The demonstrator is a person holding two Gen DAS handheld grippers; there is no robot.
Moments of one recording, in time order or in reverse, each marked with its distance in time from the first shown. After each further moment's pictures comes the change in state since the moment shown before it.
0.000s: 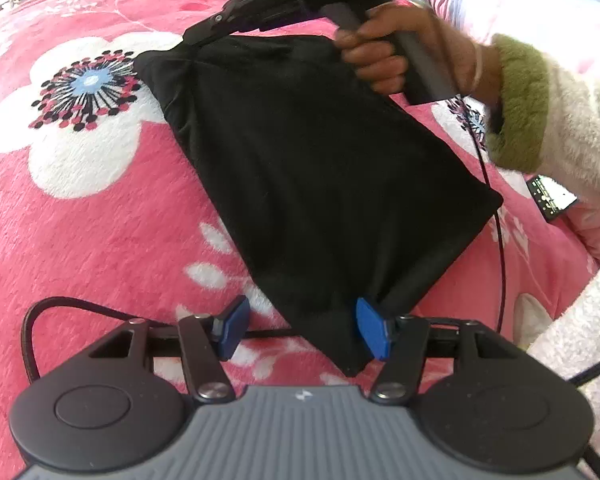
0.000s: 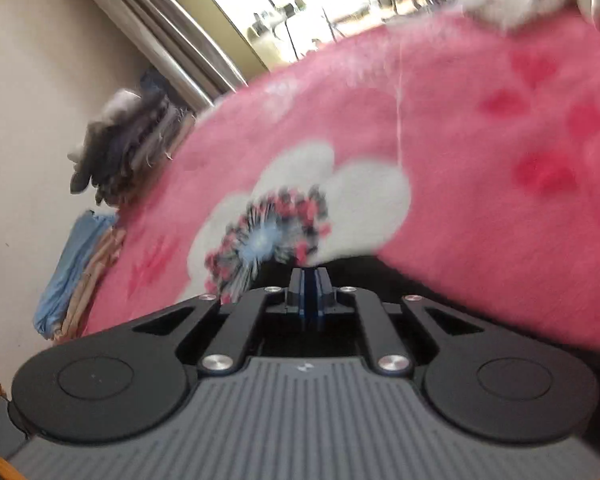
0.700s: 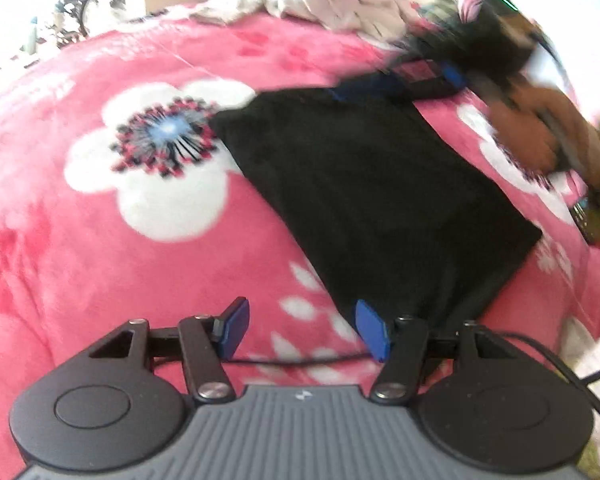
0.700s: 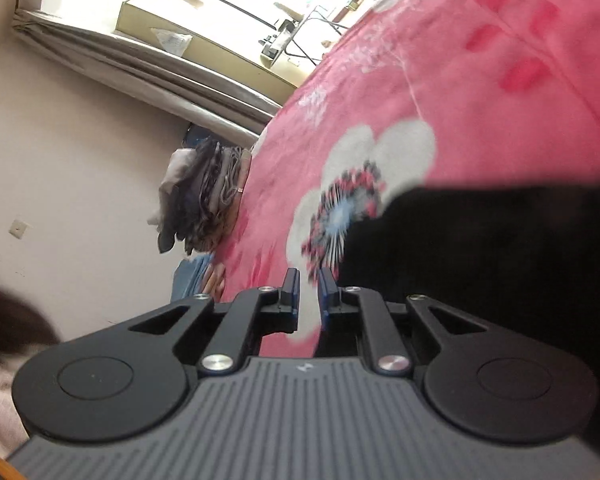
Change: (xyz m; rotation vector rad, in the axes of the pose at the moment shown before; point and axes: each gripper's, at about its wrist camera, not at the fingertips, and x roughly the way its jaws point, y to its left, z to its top) left arm -0.032 0.014 0.015 -0.001 -0.118 0.187; right arm -0.059 -0.004 -0.053 0.365 -0.056 0.193
